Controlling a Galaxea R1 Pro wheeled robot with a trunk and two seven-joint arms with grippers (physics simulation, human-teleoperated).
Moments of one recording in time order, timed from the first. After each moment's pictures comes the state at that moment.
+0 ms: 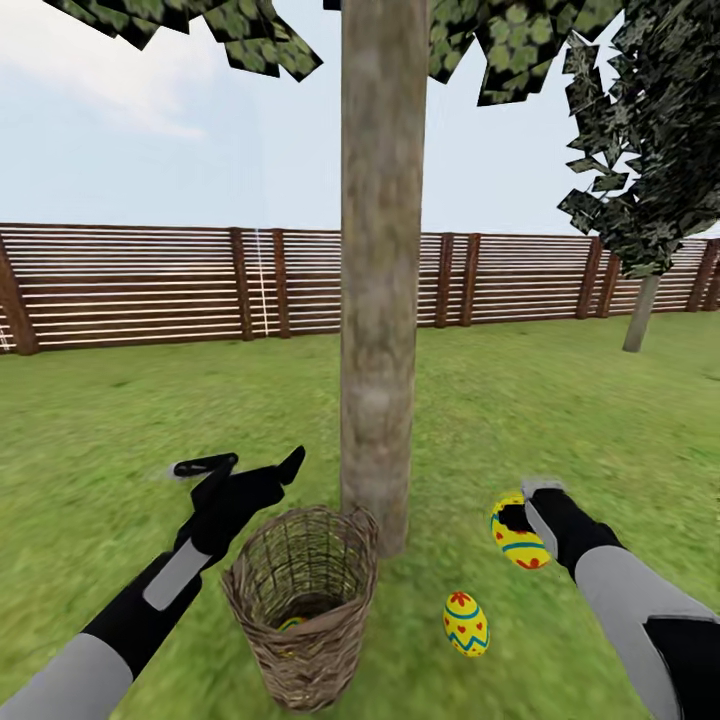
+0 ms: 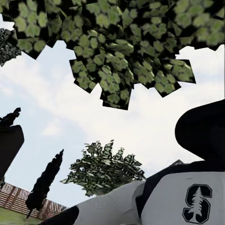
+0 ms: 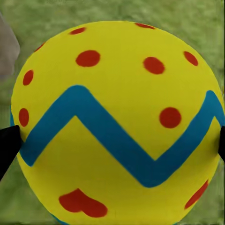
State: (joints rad) left arm -0.59 0.20 -0.45 -1.06 1.36 0.52 -1.57; right arm -0.90 -0.16 0.03 -0.37 -0.05 0.56 -0.11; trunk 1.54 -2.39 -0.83
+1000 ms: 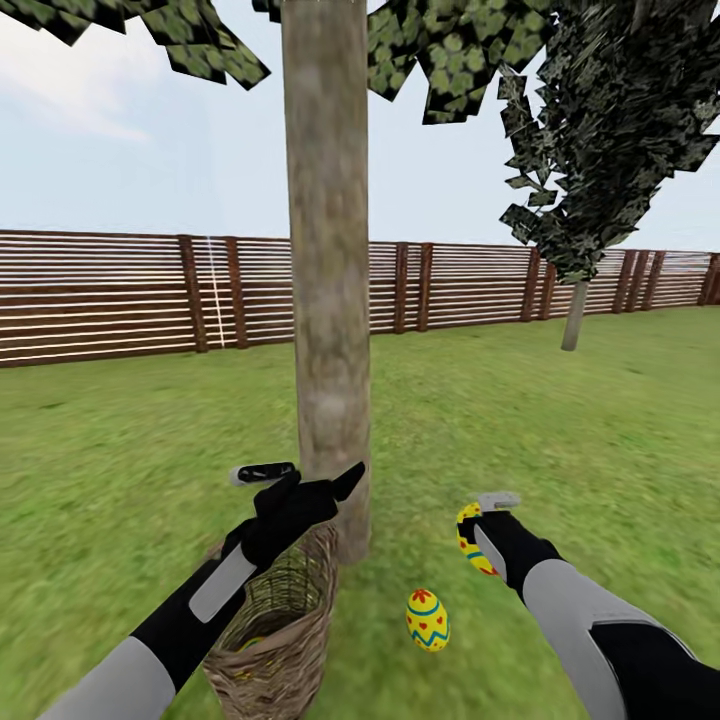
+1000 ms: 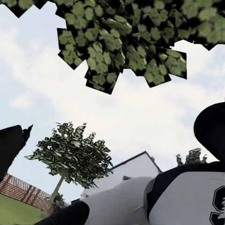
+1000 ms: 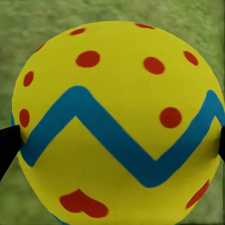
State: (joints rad) left arm -0.59 0.08 -0.56 -1.05 1.35 0.51 -1.46; right arm -0.88 0.00 0.03 -0.27 0.03 0.38 -0.24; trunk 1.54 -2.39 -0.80
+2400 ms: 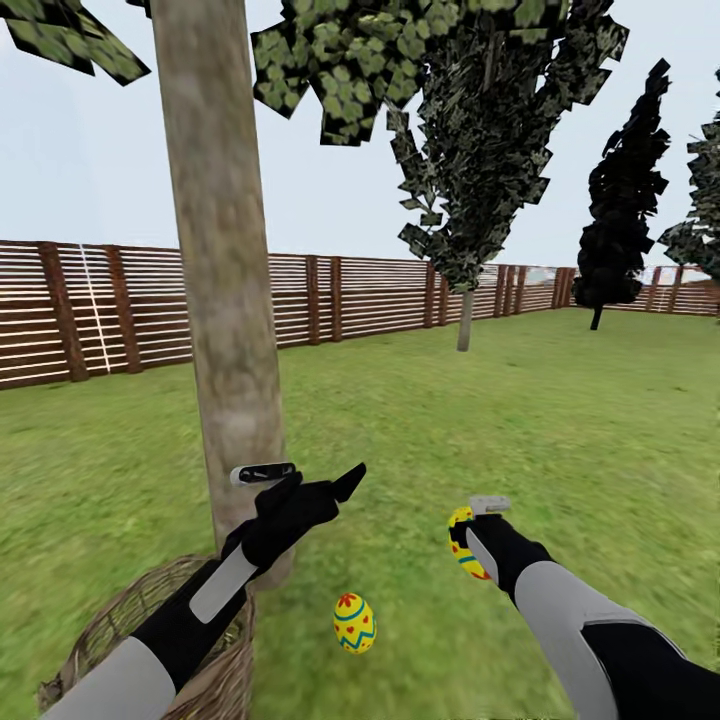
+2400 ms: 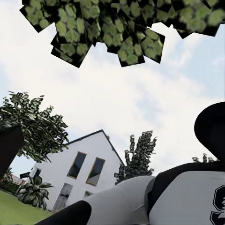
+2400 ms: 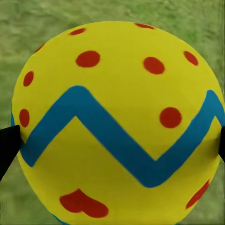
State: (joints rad) left arm -0.59 0.08 -0.56 -1.05 1.35 0.51 -1.46; right arm -0.88 0.03 0.02 -0.25 0.03 0.37 -0.24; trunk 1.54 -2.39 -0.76
